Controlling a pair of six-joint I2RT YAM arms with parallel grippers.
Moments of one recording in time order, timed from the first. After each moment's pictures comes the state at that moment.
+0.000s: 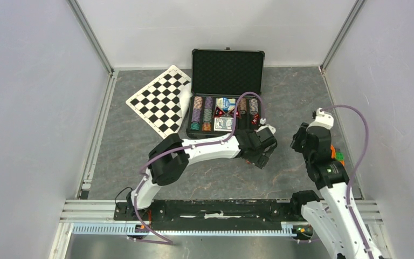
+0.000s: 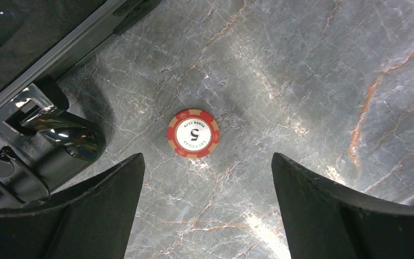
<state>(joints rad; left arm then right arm) -1.18 2.12 1.69 -0.62 -0.23 -0.47 0.17 0.63 0.64 -0.56 0.26 0.35</state>
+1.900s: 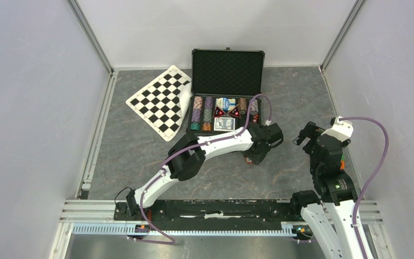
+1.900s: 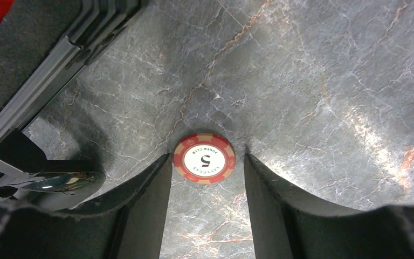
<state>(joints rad) -1.14 2.40 2.09 -0.96 -0.16 -0.39 0.17 0.44 0.67 -0.62 0.50 0.39</state>
